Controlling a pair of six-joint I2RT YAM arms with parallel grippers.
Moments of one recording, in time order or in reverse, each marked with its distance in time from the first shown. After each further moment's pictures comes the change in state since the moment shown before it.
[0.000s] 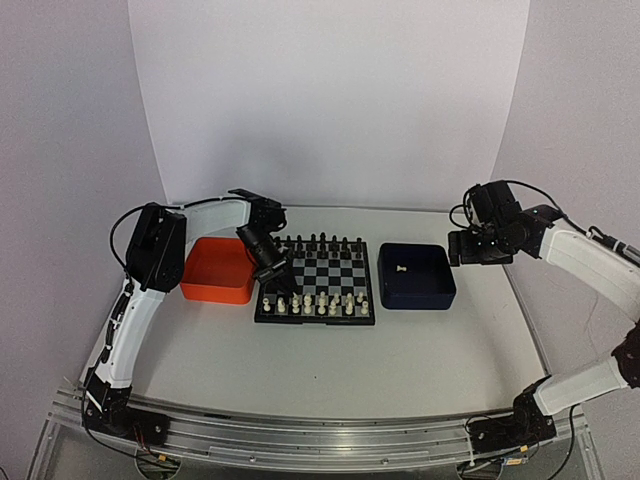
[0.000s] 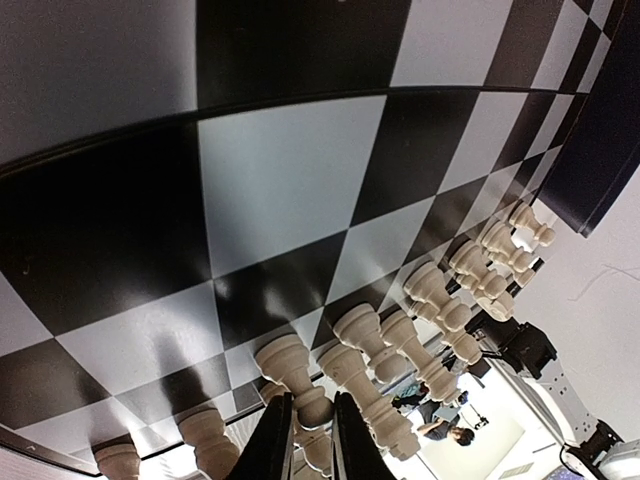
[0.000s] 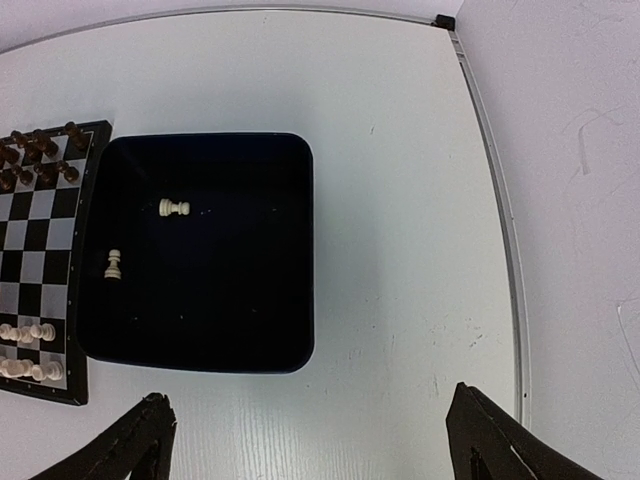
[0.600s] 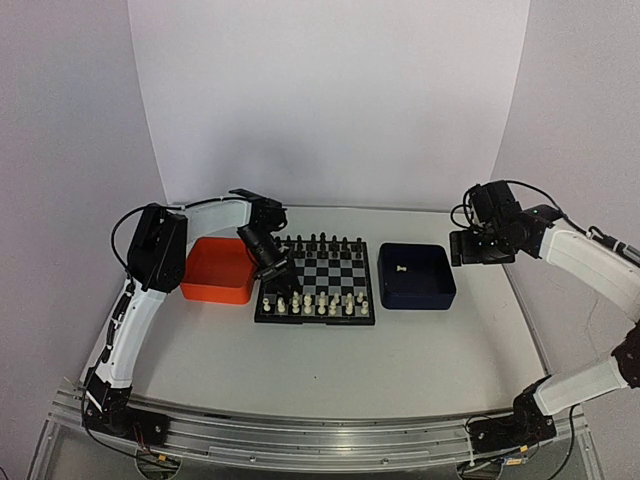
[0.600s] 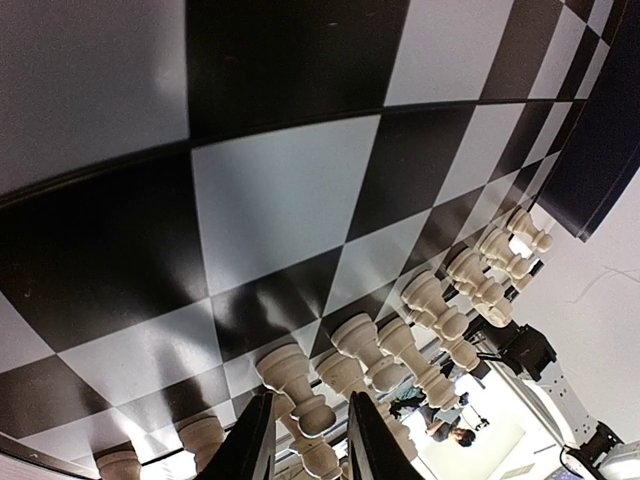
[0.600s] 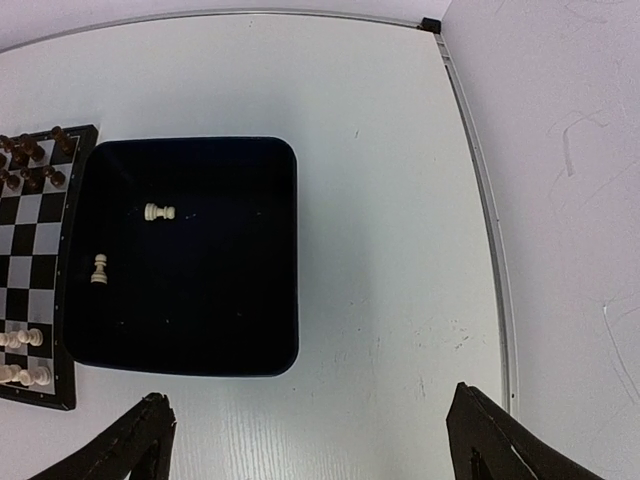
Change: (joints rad) left arm 0.000 0.012 0.018 0.000 -0.001 0.000; right arm 0.000 0.000 0.000 -0.003 0.032 -0.007
